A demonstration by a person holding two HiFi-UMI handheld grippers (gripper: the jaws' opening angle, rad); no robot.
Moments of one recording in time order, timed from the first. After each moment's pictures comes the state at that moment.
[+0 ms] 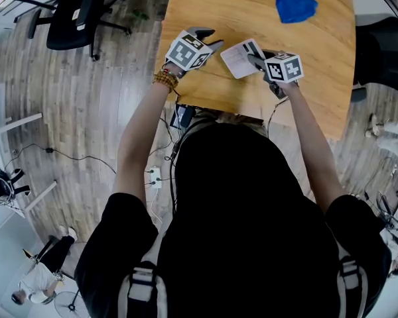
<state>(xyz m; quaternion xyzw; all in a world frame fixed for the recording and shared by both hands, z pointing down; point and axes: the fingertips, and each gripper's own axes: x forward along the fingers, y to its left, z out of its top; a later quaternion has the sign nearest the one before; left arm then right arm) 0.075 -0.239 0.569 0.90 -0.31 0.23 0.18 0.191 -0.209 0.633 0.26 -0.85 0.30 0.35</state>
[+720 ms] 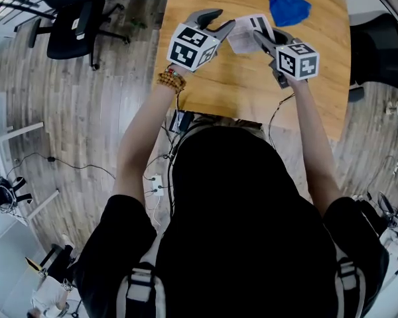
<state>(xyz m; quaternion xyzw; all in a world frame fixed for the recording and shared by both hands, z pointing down) 0.094 -0.278 0.434 0.91 -0.39 0.08 0.10 0.189 -0.270 0.498 0.34 -0.89 0.19 0.23</state>
